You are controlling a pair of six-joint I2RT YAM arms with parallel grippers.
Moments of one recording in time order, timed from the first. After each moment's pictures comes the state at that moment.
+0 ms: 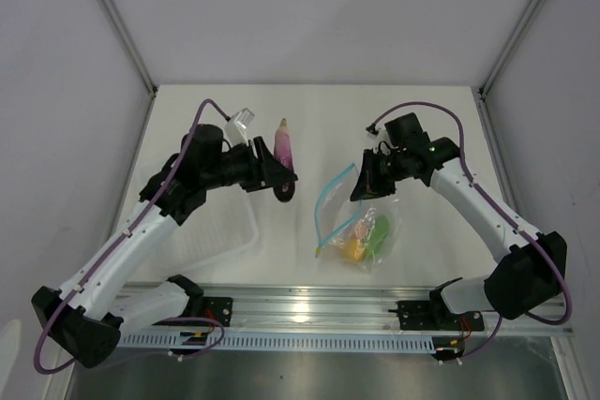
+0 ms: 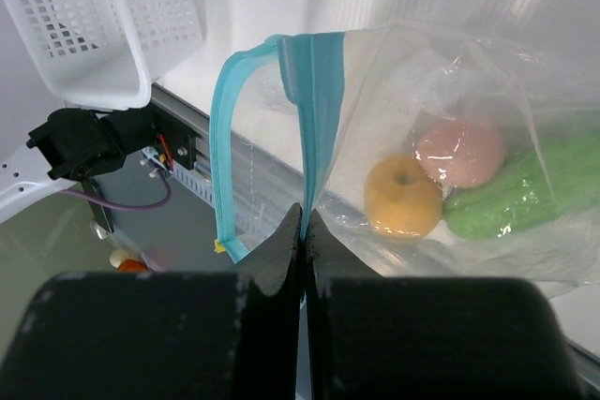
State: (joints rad) left arm -0.51 1.04 1.06 -0.48 0.46 -0.76; right arm 0.45 1.38 1.25 -0.88 -0.50 0.47
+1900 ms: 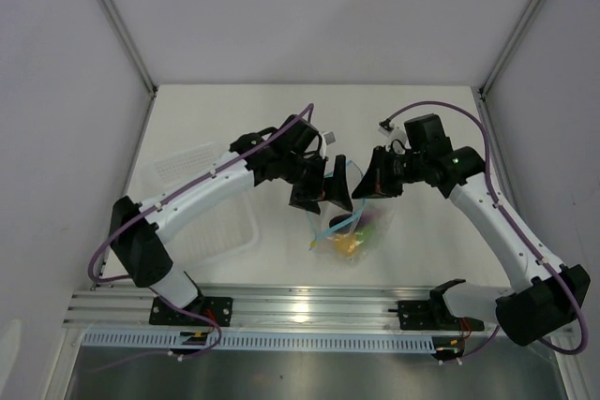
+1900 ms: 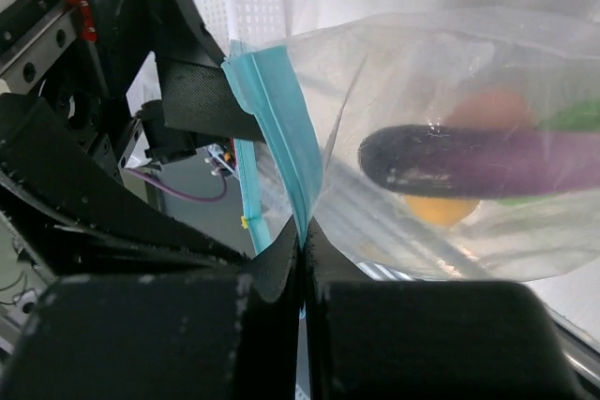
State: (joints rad) left arm -0.82 1.60 1.48 -0.83 0.51 -0.74; right arm 0.42 1.23 1.23 -0.86 -0.62 0.54
